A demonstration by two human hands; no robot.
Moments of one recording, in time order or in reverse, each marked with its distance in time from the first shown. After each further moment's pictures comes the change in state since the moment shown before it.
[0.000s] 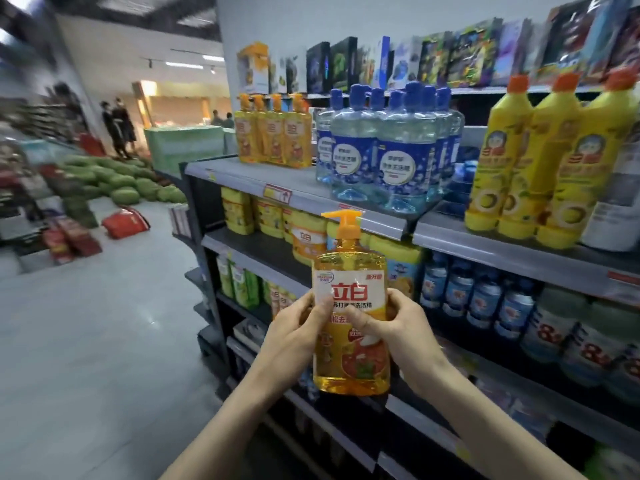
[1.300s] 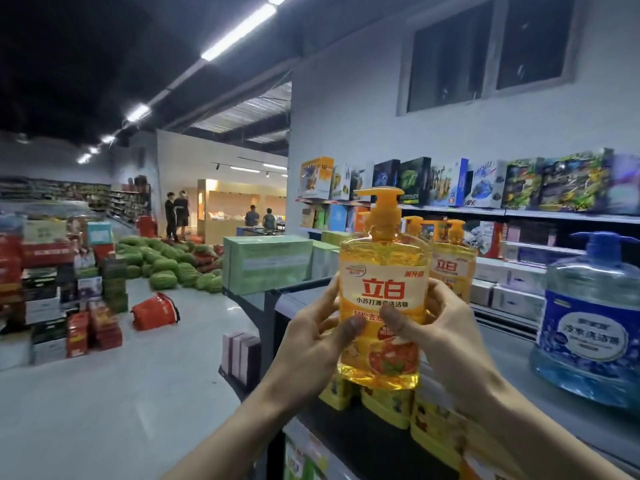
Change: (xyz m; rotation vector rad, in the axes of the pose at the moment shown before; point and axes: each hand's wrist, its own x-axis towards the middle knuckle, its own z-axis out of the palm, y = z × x) left_hand 0.367 0.026 -0.406 0.010 0.014 0.478; right_hand 0.439 -0.111 0.313 -0.084 -0.042 -0.467
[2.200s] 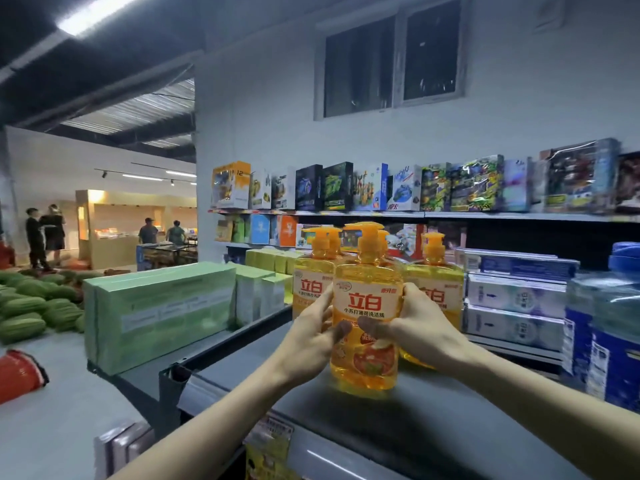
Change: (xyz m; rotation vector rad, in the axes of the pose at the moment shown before) left_hand 0.261 -0.187 -0.012 0.019 -0.324 -0.009; right_hand 0.226 0.132 -0.045 -0.553 0.083 0.131
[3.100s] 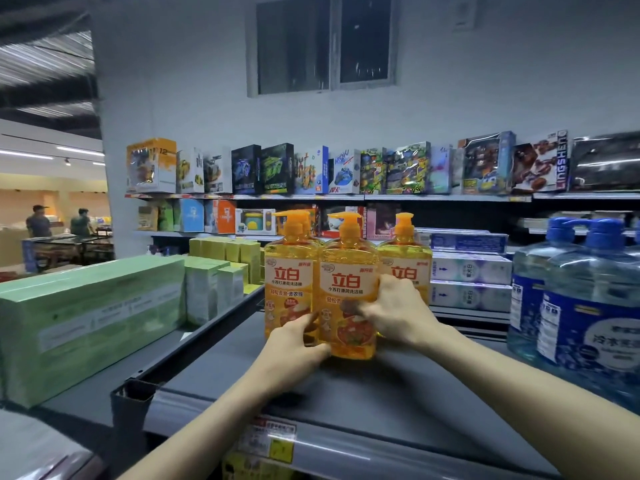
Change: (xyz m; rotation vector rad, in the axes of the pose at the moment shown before) left_hand -0.001 -0.036 -0.015 0.347 -0.154 -0.129; right_hand 0.016 0.009 0.023 -0.350 0.189 0.128
